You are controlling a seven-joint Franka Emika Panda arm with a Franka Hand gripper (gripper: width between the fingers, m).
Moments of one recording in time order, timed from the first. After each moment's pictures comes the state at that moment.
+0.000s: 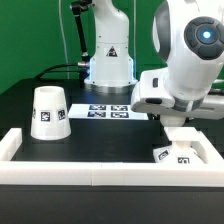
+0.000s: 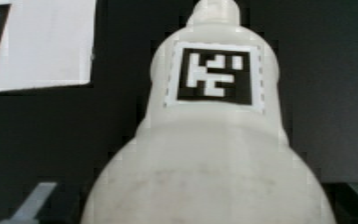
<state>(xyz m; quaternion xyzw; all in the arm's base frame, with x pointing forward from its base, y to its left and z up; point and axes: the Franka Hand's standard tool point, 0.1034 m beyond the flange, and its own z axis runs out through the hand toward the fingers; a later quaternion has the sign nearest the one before) 0.426 0.116 0.029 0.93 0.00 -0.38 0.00</state>
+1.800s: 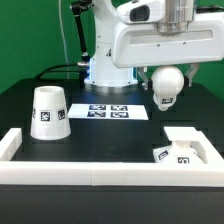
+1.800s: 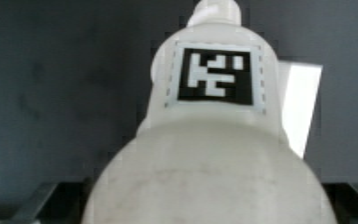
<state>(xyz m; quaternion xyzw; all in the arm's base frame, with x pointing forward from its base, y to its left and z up) 0.546 0.079 0.127 1.00 0.06 0.01 -0.03</state>
